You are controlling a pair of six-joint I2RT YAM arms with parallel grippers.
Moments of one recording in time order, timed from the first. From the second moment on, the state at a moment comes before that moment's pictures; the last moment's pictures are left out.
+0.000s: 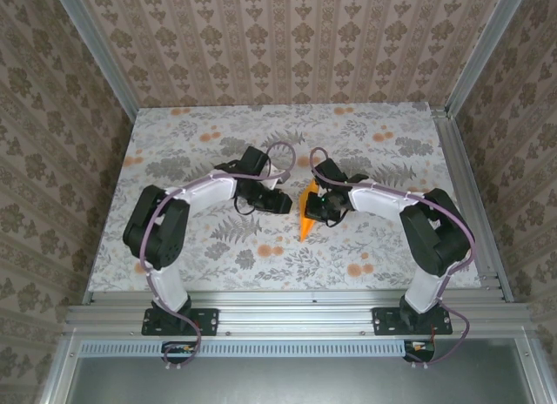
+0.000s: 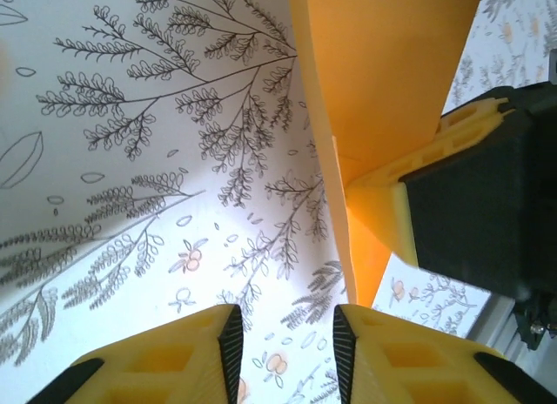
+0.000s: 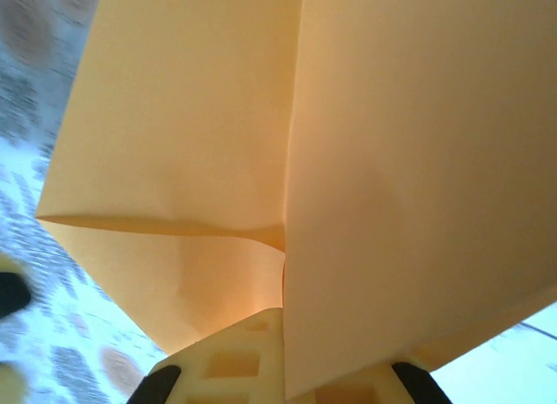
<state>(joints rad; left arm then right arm) -0.59 1.79 1.18 -0.51 0.61 -0.21 0.54 1.76 1.09 -0.52 -0.24 0.72</state>
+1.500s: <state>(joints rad) -0.55 1.64 0.98 -0.49 0.60 -0.24 0.69 1.97 1.33 -0.88 -0.04 0.56</state>
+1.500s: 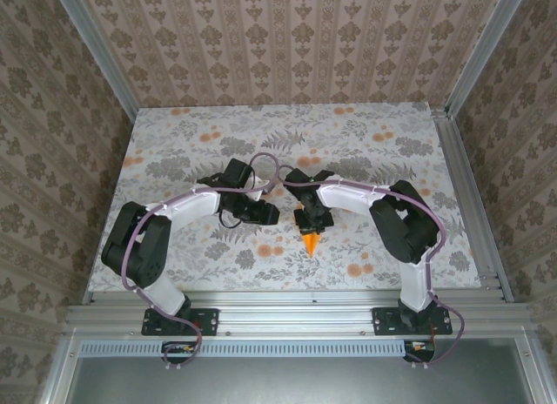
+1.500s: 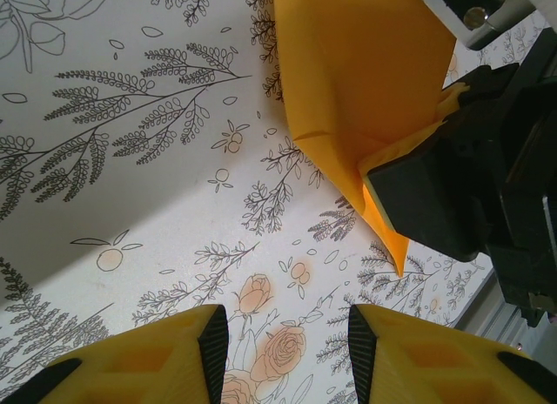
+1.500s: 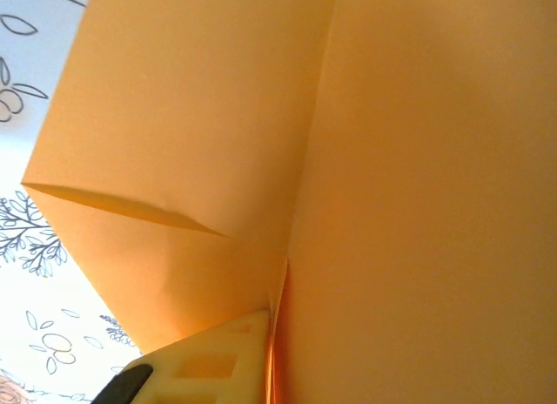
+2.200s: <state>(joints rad) -0.55 1.56 1.06 -0.50 0.62 -0.24 0.71 1.88 1.43 -0.98 -0.03 0.49</state>
